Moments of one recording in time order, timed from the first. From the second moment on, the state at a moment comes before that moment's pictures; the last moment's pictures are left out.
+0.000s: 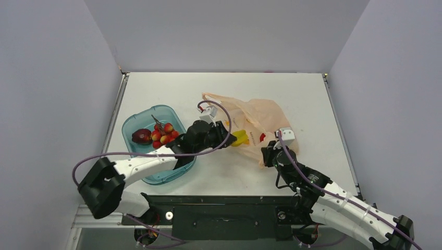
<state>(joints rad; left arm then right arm) -0.85 1.45 0.79 0.29 -0.02 -0.86 0.85 0.63 0.44 -0.25 0.45 0.45</state>
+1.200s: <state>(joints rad) -0.69 1.19 0.86 -0.84 -0.56 -0.80 0.74 0.64 0.45 -0.22 0.38 0.35</state>
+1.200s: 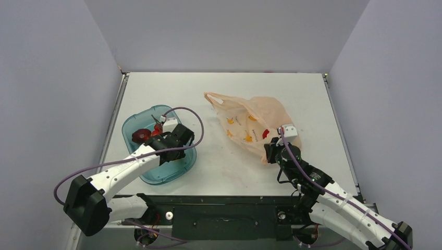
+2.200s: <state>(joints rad) -0.59 0.75 0.76 -0.63 -0.11 -0.72 0.52 1.34 1.05 -0.21 0.16 0.27</state>
